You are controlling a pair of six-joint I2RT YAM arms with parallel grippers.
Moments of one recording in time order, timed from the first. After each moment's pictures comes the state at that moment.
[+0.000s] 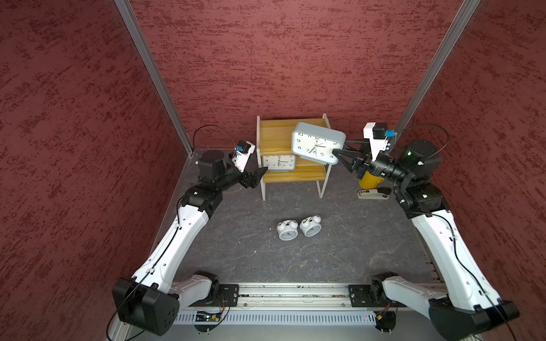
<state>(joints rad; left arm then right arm) -0.26 1.19 1.15 -0.24 0.40 0.15 0.20 1.13 1.41 -0.20 -0.75 0.03</state>
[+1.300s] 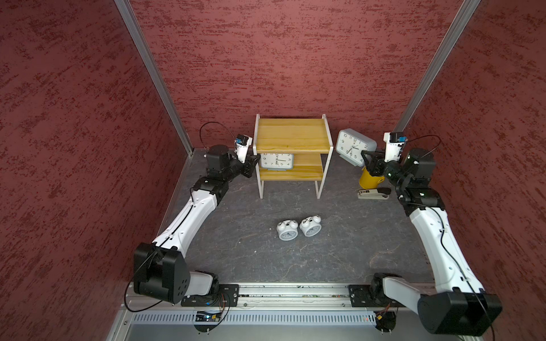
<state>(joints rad) -0.20 1.37 1.15 -0.06 0.38 0.06 -0.06 1.14 1.17 -0.26 -0.39 0.09</state>
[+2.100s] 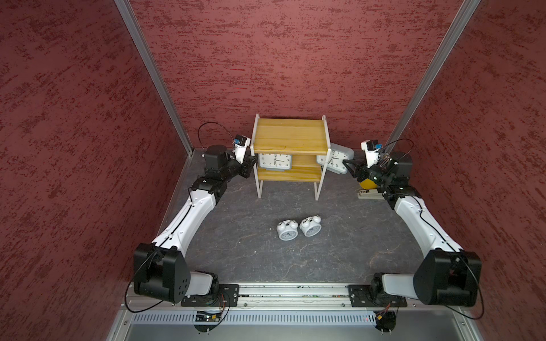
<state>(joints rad) -0.18 1.37 1.15 -0.09 0.39 0.09 -0.06 1.35 1.04 0.03 -0.72 -0.04</state>
